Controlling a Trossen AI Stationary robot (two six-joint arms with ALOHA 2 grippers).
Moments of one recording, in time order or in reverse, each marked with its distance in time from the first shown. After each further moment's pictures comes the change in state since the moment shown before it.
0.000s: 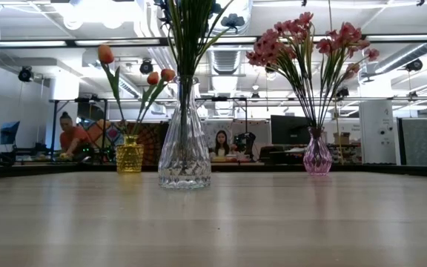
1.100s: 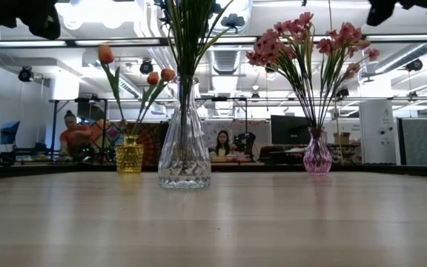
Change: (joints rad) left arm 0.039 -0.485 -0.284 -0.131 -0.015 -0.076; right arm -0.208 -0.577 -0.512 0.185 -0.169 0.098
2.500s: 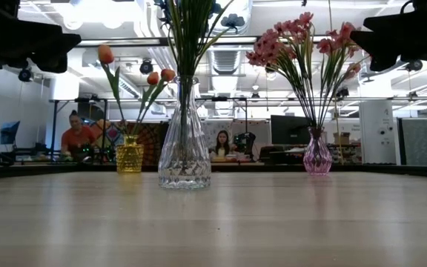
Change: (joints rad) left arm 0.013 0.025 -0.211 0.144 -0.091 0.003; right arm -0.006 -0.193 -0.325 0.013 0.054 -0.035
